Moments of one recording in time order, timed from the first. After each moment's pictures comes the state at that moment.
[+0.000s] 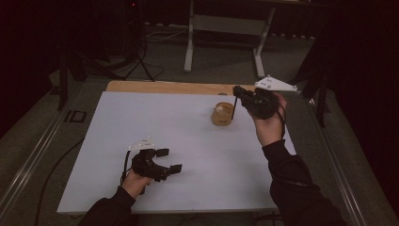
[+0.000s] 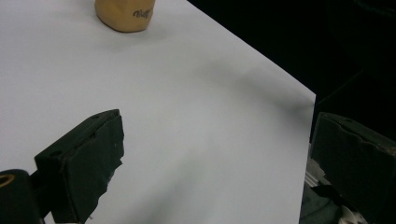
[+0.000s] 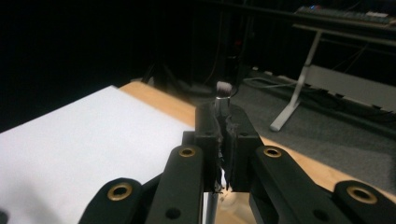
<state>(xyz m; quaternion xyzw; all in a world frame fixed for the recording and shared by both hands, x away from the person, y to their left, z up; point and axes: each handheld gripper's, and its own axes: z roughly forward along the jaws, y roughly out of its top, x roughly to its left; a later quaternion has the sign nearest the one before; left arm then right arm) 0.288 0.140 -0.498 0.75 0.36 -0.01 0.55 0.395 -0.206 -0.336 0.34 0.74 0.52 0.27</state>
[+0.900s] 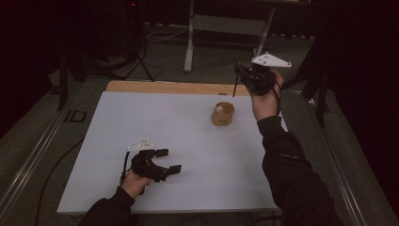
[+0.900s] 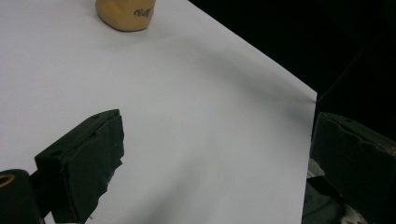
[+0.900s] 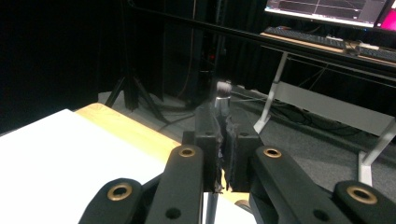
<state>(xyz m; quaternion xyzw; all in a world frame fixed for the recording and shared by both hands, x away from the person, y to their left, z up) 0.288 0.142 -0.500 0.75 0.36 -0.01 0.55 0.454 -0.196 -0.315 0.35 0.72 0.51 0.32</state>
